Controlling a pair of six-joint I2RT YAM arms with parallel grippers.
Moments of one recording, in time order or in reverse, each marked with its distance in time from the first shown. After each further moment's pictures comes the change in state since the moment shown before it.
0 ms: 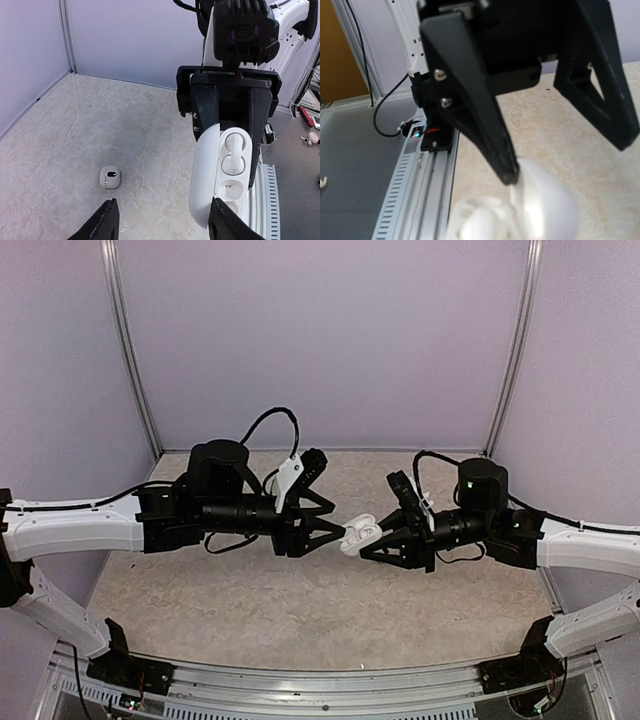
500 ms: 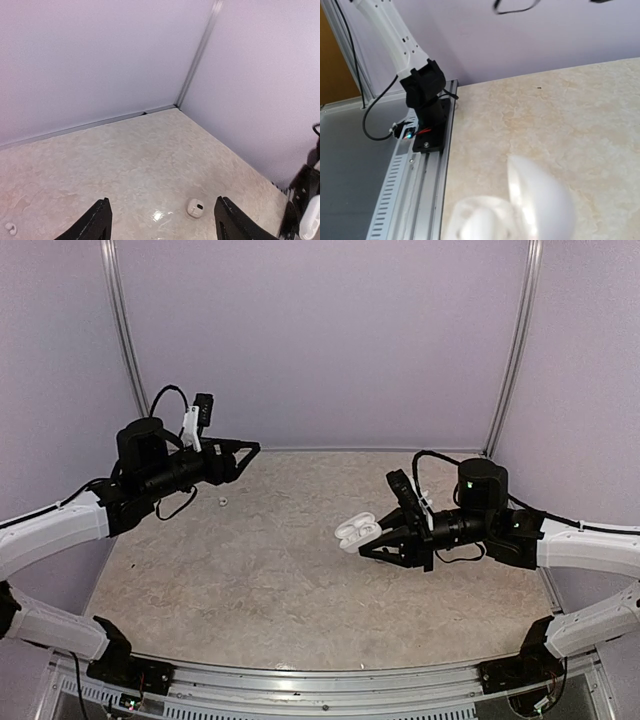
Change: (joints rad) left arm 0.406 -0.193 -0.171 0.195 -0.032 -0.297; right arm 0.000 0.000 0.000 -0.002 0.032 0.007
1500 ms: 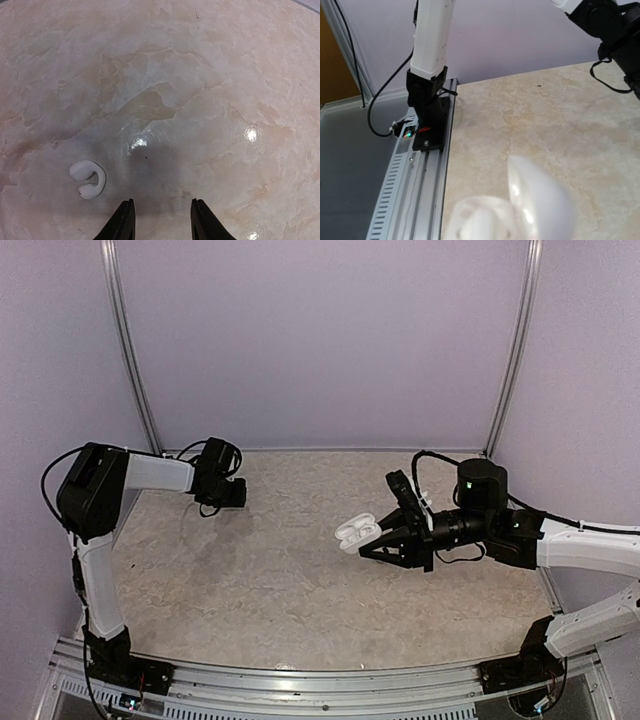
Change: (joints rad) left arm 0.245 0.821 0.443 -0.410 -0.376 -0.021; right arm -0.007 0.000 0.000 -0.006 0.002 0.000
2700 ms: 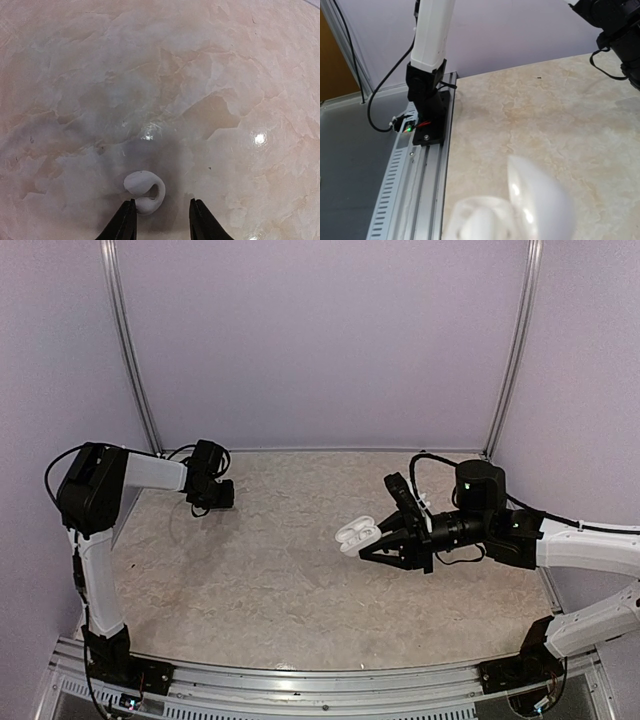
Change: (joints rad) left arm 0.075 0.035 -0.001 -0.010 -0.018 0.004; right arm -0.002 0.004 0.000 -0.026 0.003 -0.001
